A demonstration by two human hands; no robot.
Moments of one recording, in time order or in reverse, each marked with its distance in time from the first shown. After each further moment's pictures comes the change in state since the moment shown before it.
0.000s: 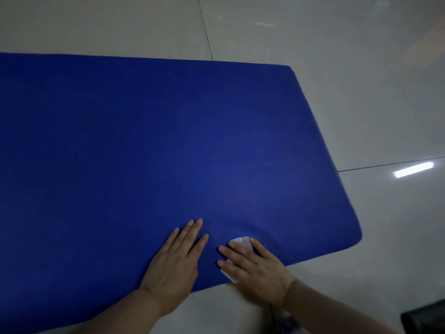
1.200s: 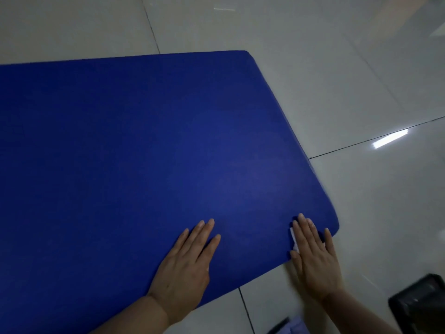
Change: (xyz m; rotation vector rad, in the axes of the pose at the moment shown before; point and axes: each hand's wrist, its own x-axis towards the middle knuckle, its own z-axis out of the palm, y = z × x) left_hand 0.069 0.050 0.017 -0.027 0.068 0.224; right_hand -0.114 0.076 0.034 0.149 -0.132 0.934
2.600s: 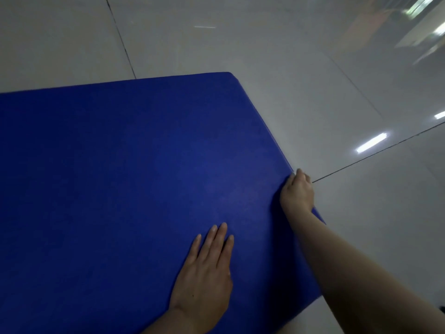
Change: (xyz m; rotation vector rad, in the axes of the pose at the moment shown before) left_hand 0.099 -0.002 0.027 -0.040 0.002 -0.056; right_hand 0.223 -0.008 -0.051 0.641 0.200 0.731
